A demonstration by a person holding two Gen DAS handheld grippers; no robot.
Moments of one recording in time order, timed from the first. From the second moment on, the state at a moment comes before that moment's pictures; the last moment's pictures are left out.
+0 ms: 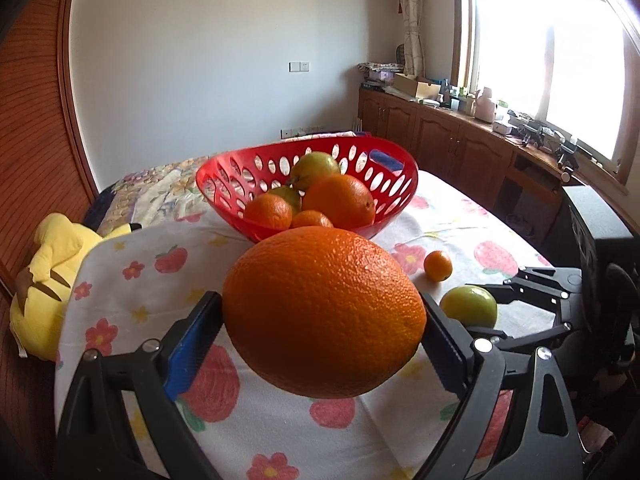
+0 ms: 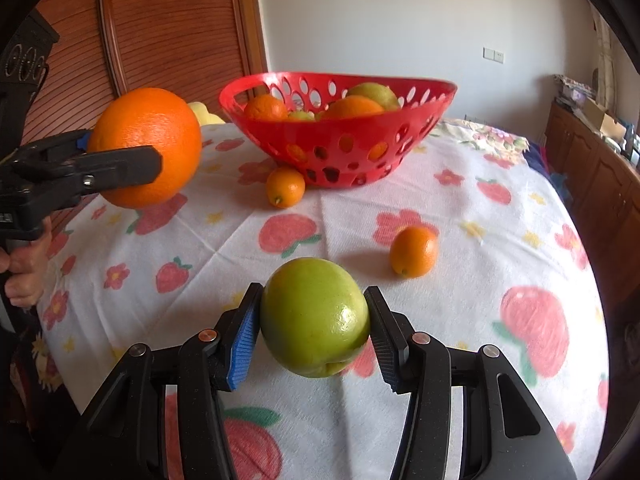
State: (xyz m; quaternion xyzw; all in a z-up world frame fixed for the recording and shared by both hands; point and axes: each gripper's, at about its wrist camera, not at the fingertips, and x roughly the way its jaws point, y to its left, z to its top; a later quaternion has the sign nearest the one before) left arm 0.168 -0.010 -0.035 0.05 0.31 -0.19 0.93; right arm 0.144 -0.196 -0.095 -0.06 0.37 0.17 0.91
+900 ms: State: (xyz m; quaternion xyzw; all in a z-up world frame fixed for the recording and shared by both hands) left arm 0.255 -0.013 0.007 0.05 0.30 -0.17 0.94; right arm 0.289 -0.202 -0.024 -0.09 0.32 0.17 0.93
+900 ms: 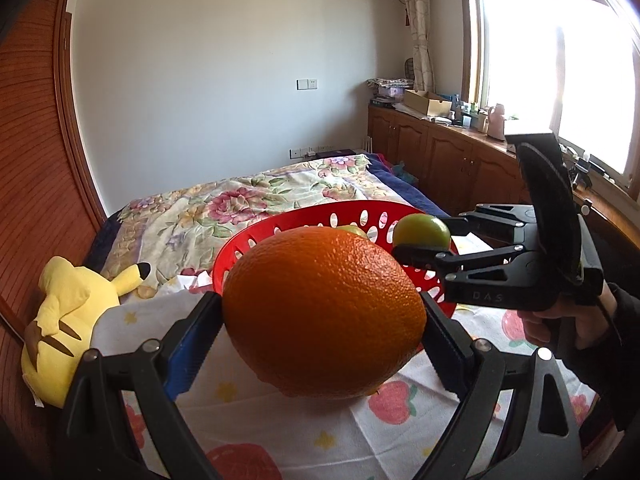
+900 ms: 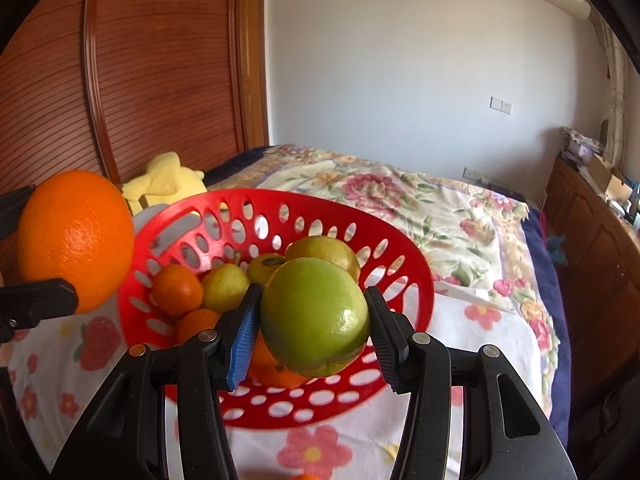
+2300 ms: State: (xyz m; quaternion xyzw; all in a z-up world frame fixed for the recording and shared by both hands) left arm 0.339 -0.057 -0.029 0.11 0.32 -0.14 0.93; right arm 0.279 -0.209 -0.026 -0.08 0.29 0.19 0.93
